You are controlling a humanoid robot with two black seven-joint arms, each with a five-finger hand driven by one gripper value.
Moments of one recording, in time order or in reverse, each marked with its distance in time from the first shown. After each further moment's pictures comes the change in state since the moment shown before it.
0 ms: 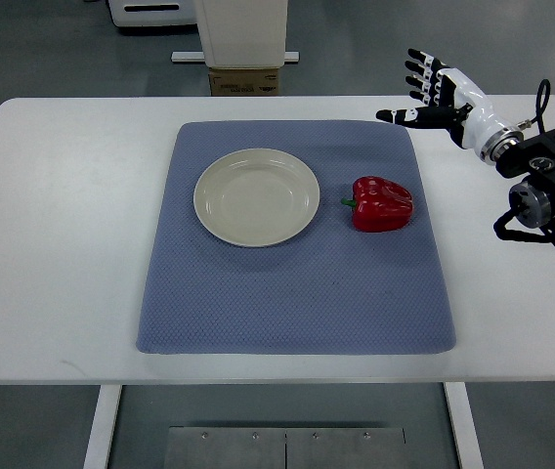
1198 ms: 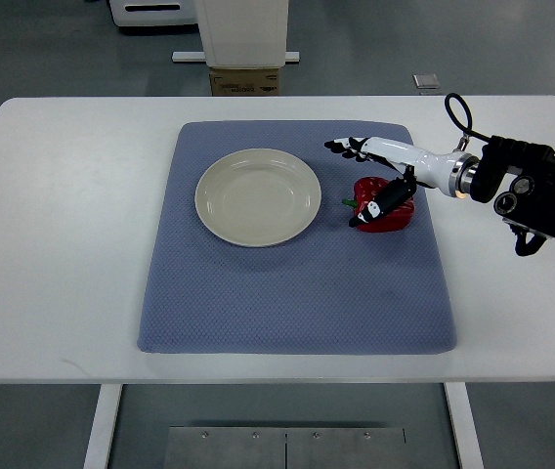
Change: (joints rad) left arm 0.000 0.000 0.000 0.000 0.000 0.000 -0.001; right arm 0.219 -0.085 -0.556 0.170 -0.254 0.055 0.029
